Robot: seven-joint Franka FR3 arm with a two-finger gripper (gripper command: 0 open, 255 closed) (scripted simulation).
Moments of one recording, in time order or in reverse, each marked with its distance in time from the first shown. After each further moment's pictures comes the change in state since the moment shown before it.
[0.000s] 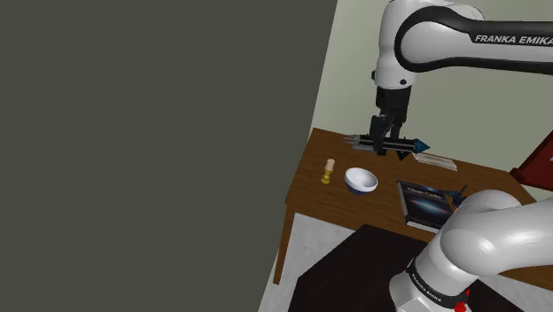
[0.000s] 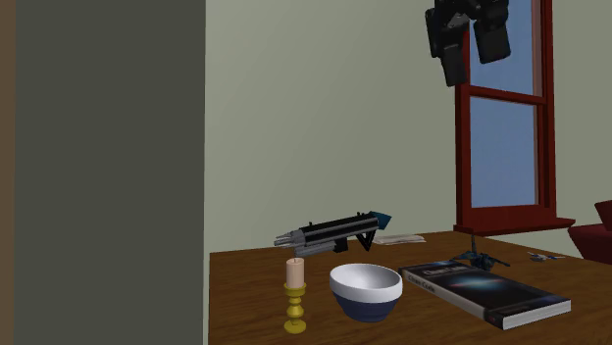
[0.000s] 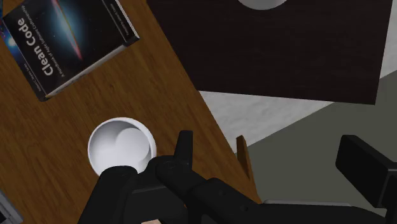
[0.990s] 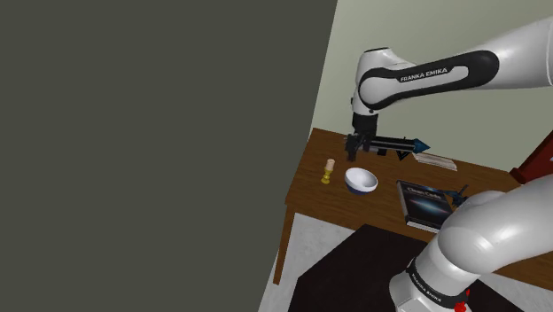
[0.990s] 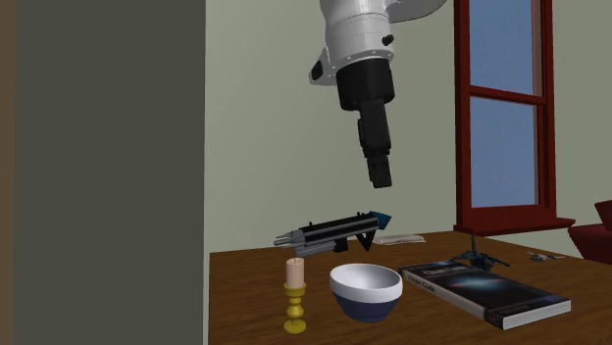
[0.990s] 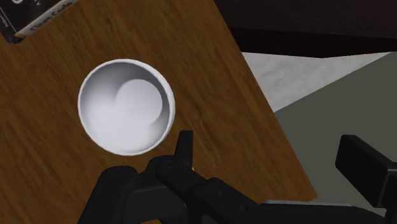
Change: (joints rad) arm -0.052 0.307 -0.149 -0.089 -0.067 0.474 -0.121
